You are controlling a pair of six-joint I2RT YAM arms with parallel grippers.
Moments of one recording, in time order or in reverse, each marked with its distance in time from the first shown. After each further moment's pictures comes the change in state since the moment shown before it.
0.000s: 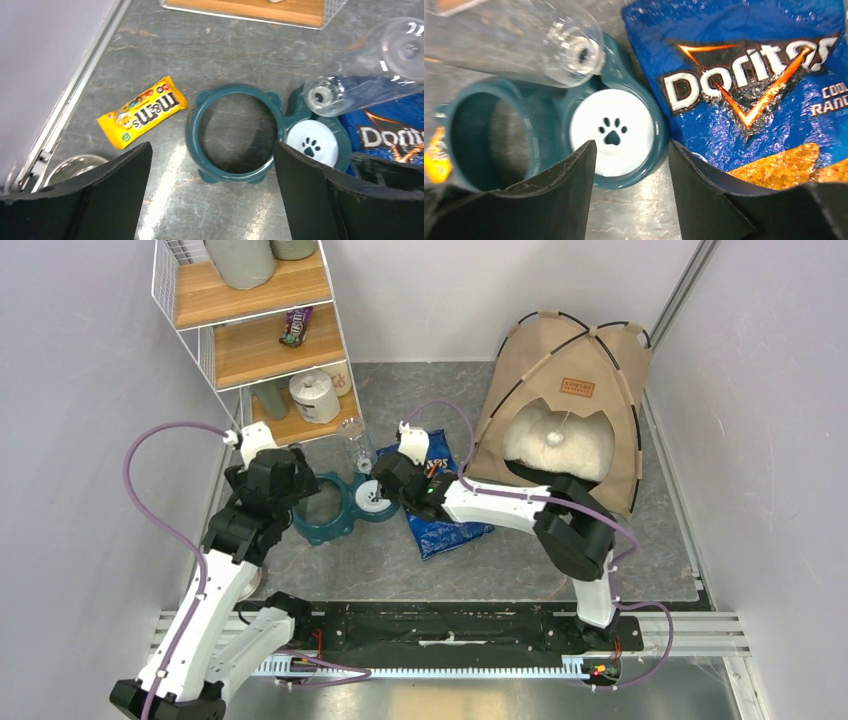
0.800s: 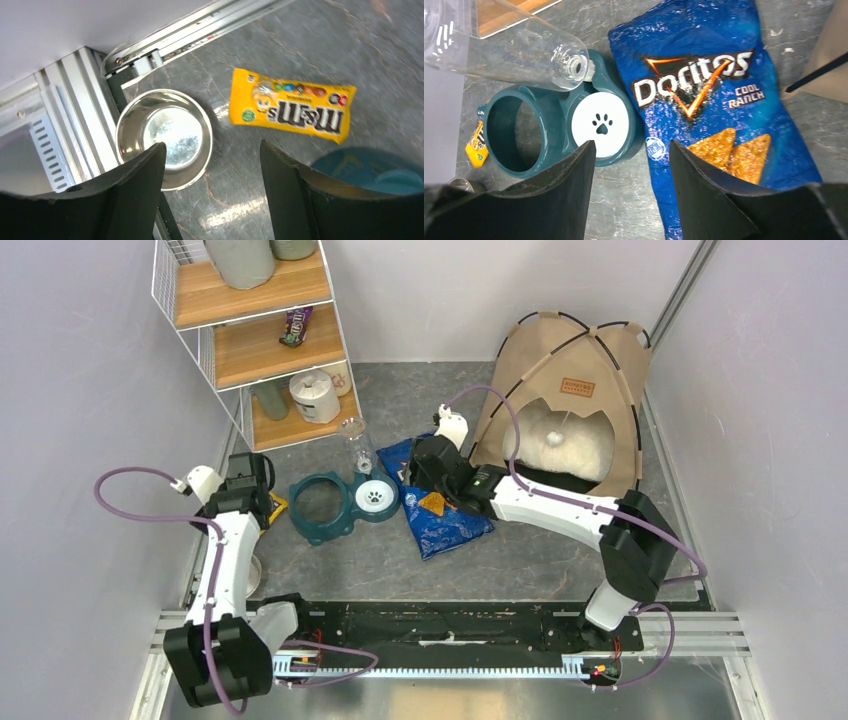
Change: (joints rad) left arm 0.474 0.208 -0.148 -0.118 -0.189 -0.336; right arm -0.077 -0.303 -0.176 -0.009 -0.109 -0.018
